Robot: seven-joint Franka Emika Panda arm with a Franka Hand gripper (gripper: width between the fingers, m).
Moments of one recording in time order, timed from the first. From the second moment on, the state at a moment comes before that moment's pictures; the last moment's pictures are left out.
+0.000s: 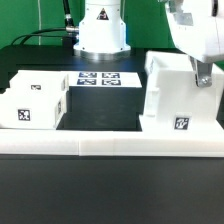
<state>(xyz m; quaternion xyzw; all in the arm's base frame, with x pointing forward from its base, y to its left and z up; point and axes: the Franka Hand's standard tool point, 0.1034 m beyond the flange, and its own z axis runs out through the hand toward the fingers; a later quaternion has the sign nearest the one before) 0.647 0.116 0.102 -0.68 0.72 0.03 0.13</state>
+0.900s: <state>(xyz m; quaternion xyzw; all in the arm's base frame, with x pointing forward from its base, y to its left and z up) 0.634 0.109 0.120 -0.75 0.65 0.02 0.14</state>
